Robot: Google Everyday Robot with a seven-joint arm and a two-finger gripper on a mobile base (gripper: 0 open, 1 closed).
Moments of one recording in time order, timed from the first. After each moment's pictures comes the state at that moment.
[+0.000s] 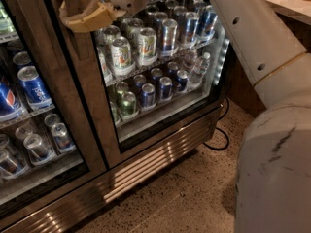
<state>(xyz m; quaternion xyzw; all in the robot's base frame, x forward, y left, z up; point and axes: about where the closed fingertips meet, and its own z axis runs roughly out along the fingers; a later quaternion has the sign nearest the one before) 0.530 0.151 1.058 -0.77 0.26 0.38 0.45</state>
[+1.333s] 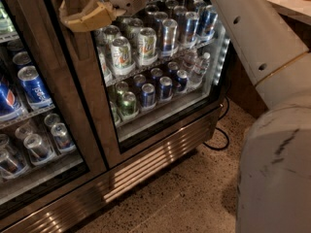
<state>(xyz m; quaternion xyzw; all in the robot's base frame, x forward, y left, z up) 0.531 0.152 1.058 -0.77 0.27 0.37 0.45</state>
